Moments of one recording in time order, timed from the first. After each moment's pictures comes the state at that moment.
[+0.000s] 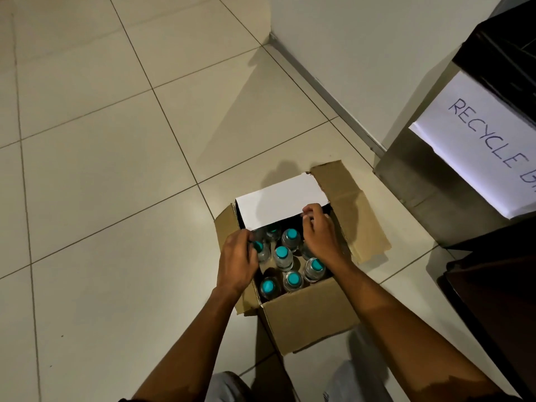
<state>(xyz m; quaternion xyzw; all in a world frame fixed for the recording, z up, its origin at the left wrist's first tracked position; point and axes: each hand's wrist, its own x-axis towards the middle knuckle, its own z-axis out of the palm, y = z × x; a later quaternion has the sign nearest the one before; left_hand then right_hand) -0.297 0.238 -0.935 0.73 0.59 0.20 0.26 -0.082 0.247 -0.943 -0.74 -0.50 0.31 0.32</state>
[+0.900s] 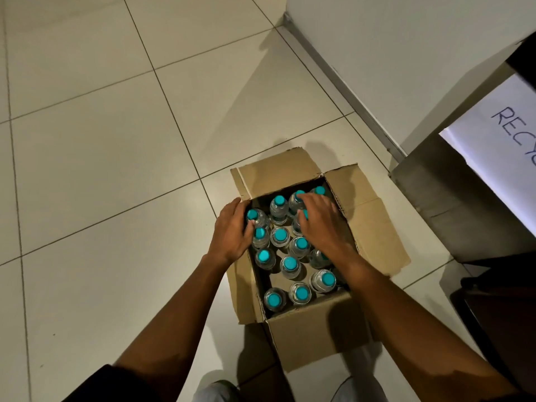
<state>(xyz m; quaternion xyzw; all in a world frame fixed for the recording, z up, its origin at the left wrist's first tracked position) -0.313 0.333 -0.937 0.78 0.55 0.14 0.27 -0.088 0.309 -0.946 -0.71 -0.66 0.17 0.15</state>
